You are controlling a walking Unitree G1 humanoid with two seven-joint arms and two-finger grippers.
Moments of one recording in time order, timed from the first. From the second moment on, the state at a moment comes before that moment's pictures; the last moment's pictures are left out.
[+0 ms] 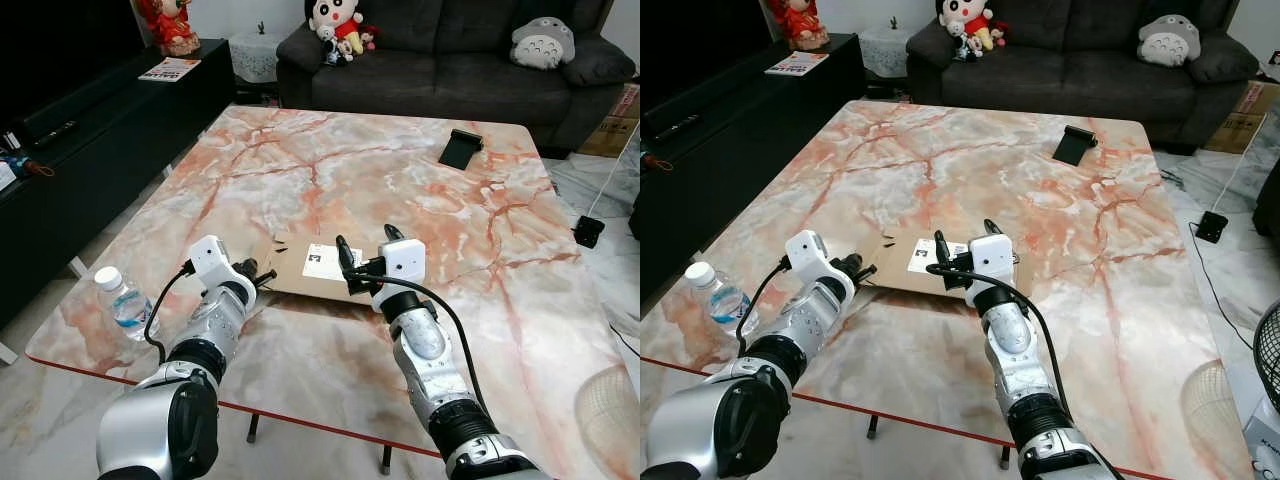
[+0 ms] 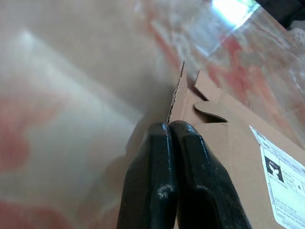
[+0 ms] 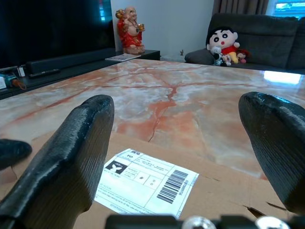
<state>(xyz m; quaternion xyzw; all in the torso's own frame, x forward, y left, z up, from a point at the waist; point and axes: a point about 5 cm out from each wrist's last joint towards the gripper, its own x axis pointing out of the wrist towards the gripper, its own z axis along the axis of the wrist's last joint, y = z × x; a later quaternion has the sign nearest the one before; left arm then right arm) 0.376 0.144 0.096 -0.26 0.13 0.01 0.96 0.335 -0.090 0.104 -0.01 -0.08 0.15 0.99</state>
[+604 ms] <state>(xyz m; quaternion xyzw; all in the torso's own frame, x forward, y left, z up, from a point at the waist) 0.380 0.116 0.140 -0.16 -0.04 -0.06 0.98 0.339 -0.107 0.110 -0.01 -0.10 0.08 0.99</state>
